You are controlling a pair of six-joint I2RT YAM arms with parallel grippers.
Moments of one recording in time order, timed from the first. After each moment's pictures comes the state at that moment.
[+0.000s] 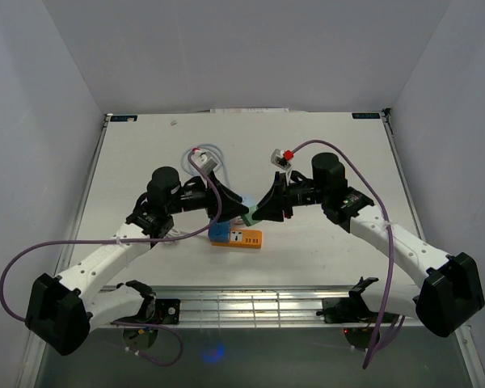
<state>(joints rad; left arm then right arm) -0.55 1.09 0.73 0.26 0.80 -0.43 0.60 1.19 0.87 0.02 -0.97 0.25</state>
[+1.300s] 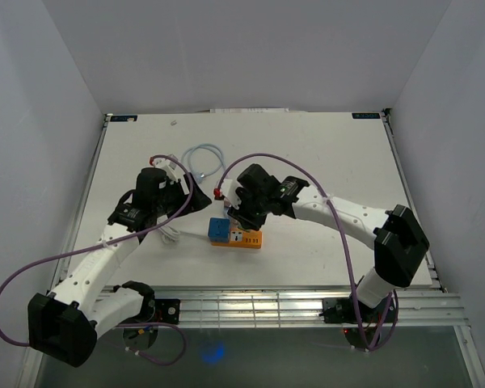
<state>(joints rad) -0.35 1.01 0.78 -0.41 0.20 -0.59 0.95 1.62 1.27 -0.62 -0.20 -0.33</state>
